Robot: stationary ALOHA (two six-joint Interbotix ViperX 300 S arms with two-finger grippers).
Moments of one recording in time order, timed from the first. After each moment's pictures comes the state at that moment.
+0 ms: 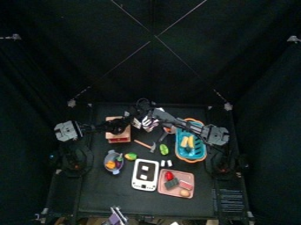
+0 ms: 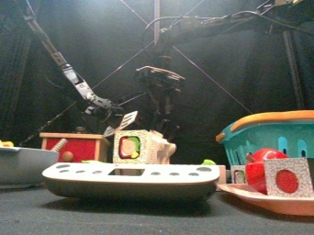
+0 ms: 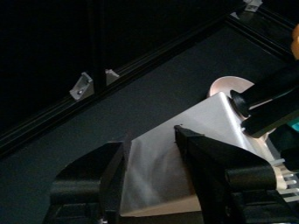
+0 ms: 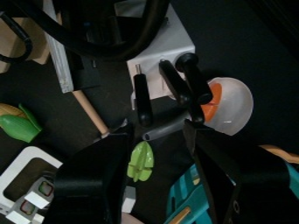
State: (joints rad) left arm 0.54 0.18 0.62 -0.38 -0.44 0.11; right arm -0.36 0.38 -0.48 -0.21 1.46 0.53
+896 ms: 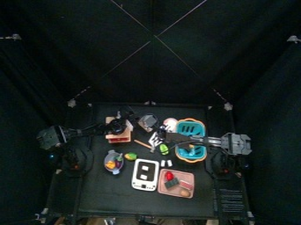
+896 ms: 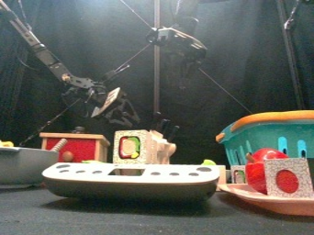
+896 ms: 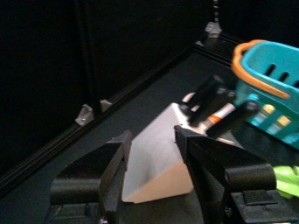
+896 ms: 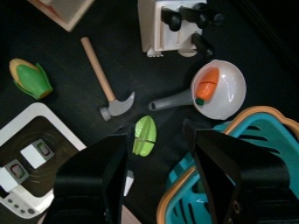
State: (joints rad) left arm 0.43 -0.11 0.83 -0.20 -0.51 0.11; right arm -0.03 -0.03 0.06 -0.48 1.19 0.84
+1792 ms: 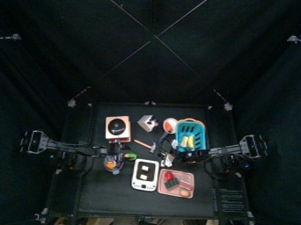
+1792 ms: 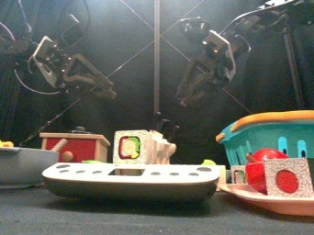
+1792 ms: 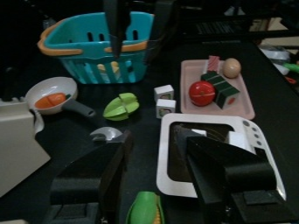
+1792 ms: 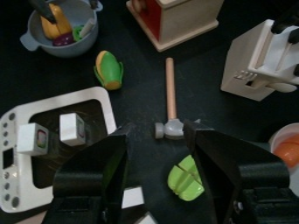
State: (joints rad) left arm -0.03 -0.38 1.12 0.02 -0.51 0.11; right arm 0.11 -0.24 0.76 -1.17 0.39 1.35
